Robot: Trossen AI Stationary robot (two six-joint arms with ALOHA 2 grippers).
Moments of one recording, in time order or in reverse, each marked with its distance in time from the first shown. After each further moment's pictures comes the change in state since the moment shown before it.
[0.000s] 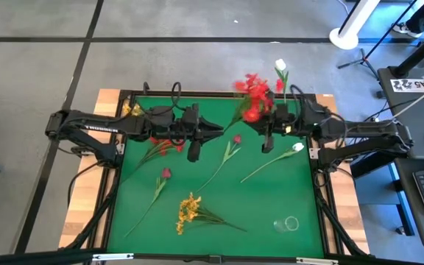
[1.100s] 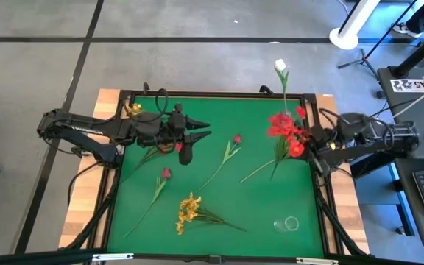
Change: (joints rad) left arm -0.108 -0.111 0.001 -0.180 -0.306 0.088; right arm 0.202 -0.442 -0.084 -0.595 -0.236 0.156
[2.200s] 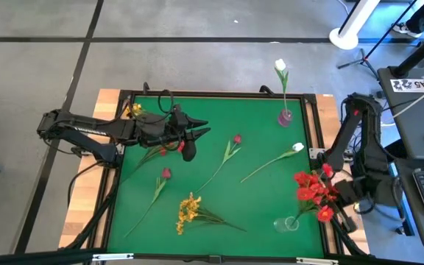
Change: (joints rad) left arm 0.026 0.000 -0.070 0.008 -0.064 -0.103; right arm 1.167 0.245 -0.047 0.121 1.148 0.281
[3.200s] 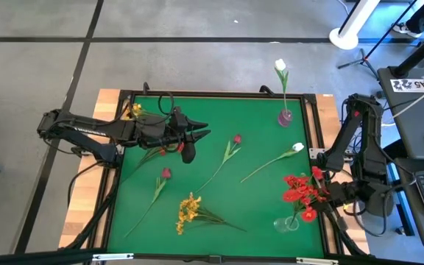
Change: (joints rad) left arm -0.018 0.000 -0.001 -0.012 0.002 -0.029; right arm -0.002 0.024 0.000 -0.235 -0.022 0.212
